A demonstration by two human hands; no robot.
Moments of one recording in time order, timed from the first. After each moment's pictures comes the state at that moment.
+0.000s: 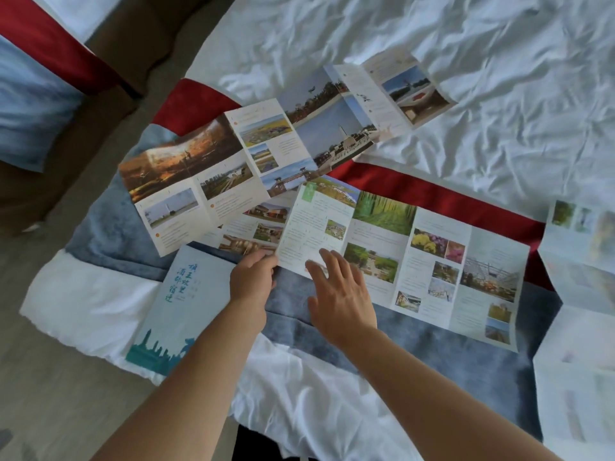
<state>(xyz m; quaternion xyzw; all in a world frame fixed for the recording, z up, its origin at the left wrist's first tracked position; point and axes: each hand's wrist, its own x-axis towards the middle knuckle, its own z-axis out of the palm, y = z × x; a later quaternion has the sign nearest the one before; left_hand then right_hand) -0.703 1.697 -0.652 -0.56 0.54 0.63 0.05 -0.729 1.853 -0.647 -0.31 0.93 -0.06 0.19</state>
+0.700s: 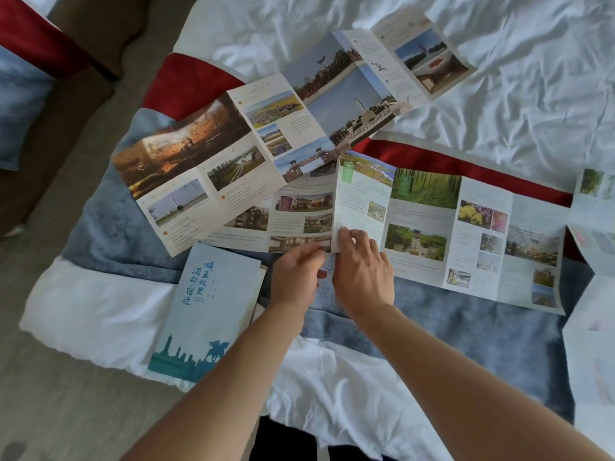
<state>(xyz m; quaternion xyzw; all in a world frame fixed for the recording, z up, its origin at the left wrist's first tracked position) -0.702 1.702 -0.662 -0.45 0.55 0.70 0.10 -0.738 1.808 -0.664 -0.13 0.98 -0.05 0.16</state>
